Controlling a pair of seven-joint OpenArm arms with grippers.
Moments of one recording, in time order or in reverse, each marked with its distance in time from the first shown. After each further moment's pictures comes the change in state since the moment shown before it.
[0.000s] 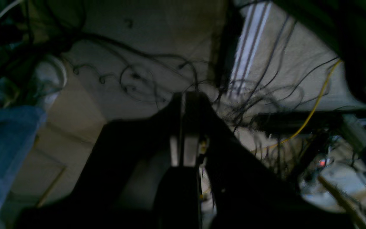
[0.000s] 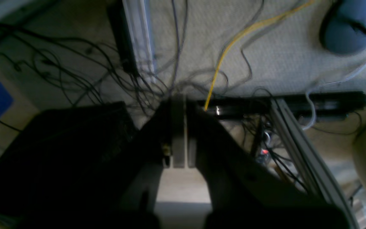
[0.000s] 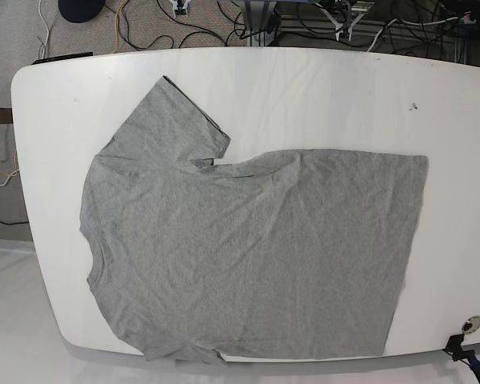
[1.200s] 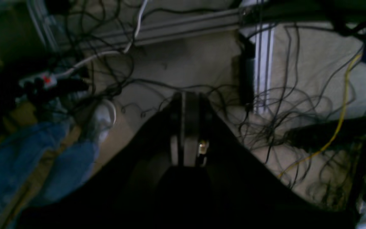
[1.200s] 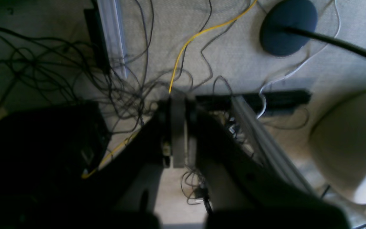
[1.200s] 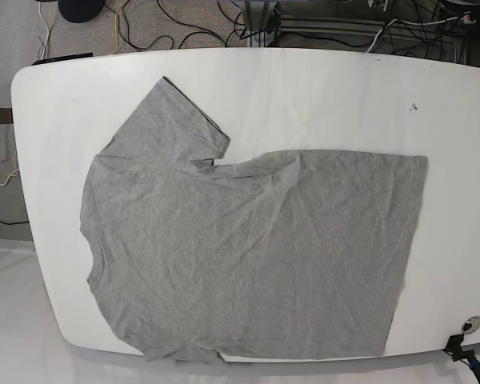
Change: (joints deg) left arm 45.1 -10.7 1.0 70.9 -3.9 -1.0 8.3; right arm -48.5 10.0 2.4 67.1 7.3 -0.4 -6.6
